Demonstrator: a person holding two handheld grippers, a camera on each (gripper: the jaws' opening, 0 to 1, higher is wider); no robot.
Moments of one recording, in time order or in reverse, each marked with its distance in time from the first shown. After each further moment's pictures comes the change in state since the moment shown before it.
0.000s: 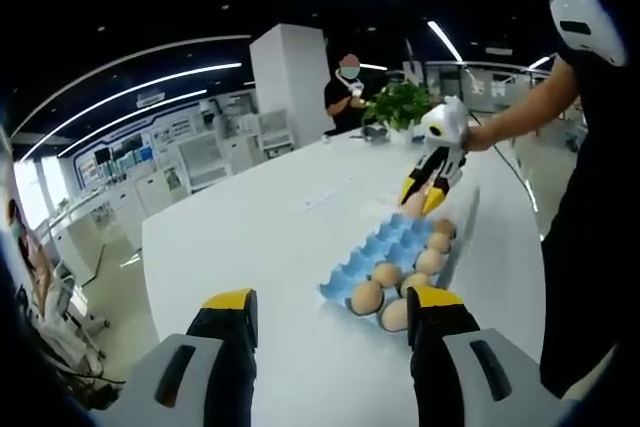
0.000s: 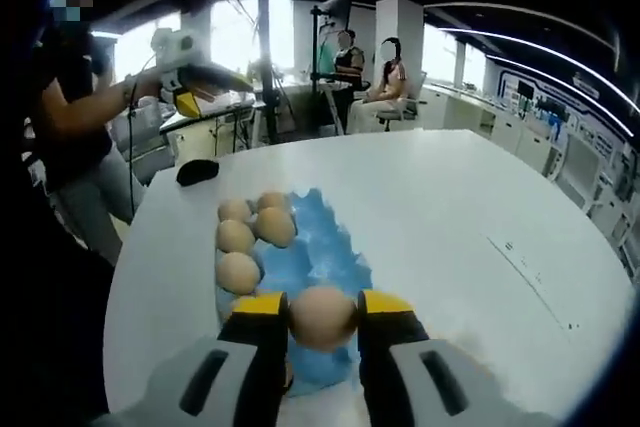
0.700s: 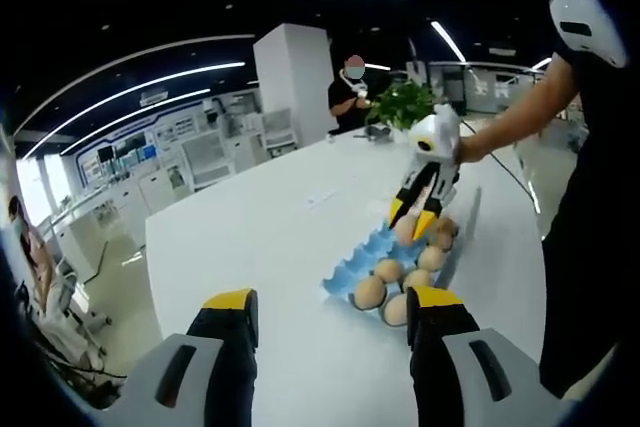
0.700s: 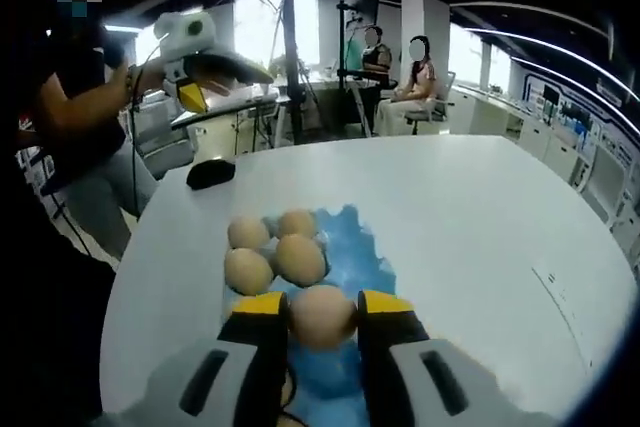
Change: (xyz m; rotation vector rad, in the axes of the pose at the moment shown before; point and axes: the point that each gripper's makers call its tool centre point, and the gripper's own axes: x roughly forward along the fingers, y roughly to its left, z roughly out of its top) left arm -0.006 0.002 -0.004 -0.009 0.001 0.014; right arm 0.053 0.025 0.019 -0.050 0.014 0.101
